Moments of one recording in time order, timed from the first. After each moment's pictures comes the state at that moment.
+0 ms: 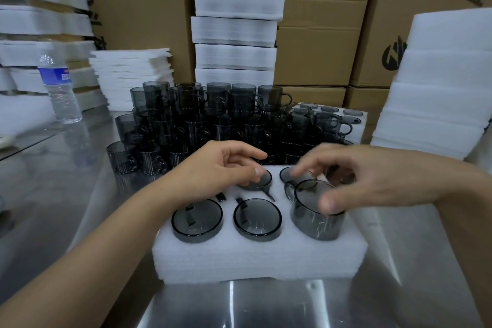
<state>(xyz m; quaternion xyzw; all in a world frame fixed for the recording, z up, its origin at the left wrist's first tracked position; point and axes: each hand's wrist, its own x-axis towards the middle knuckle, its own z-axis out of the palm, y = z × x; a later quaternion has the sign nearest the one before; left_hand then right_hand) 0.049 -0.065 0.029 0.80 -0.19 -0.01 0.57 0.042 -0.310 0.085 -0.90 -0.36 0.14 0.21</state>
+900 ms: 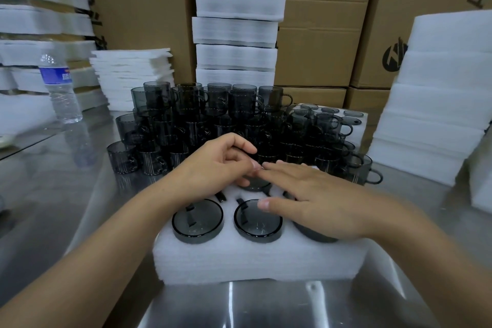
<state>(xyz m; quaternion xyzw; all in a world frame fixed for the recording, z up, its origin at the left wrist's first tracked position) 0.056 -0.065 0.025 0.80 -0.17 0.04 0.57 0.049 -0.267 0.038 -0.93 -0.35 0.08 0.10</state>
